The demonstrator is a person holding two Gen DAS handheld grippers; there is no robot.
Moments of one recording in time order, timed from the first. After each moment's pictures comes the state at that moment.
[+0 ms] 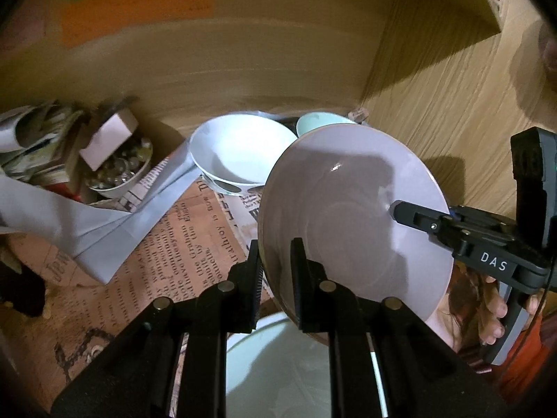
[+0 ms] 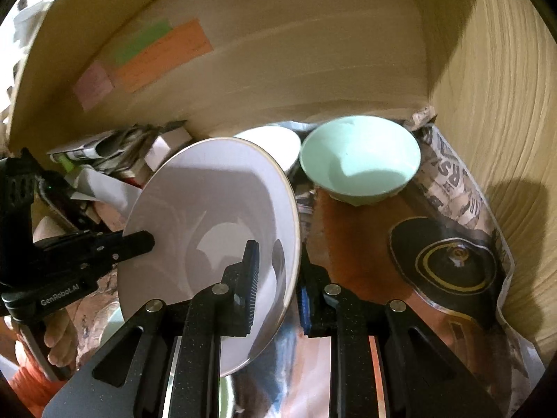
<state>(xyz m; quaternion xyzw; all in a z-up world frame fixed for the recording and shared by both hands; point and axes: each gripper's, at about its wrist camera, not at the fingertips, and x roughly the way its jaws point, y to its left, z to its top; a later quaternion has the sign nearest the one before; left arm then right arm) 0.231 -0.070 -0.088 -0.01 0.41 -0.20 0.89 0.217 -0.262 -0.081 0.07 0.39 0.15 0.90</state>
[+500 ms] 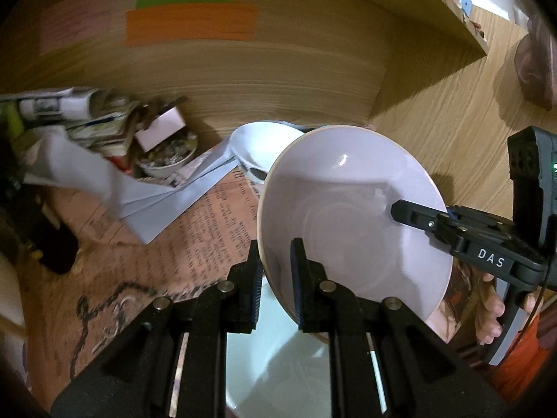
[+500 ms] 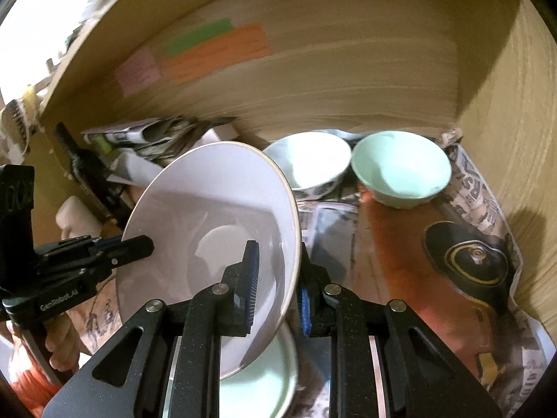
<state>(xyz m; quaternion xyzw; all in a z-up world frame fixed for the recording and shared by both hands) 0.166 -0.022 -0.071 -0.04 0.38 -0.17 0.91 0.181 -0.219 -0.065 0.04 0.37 0.19 0.91</state>
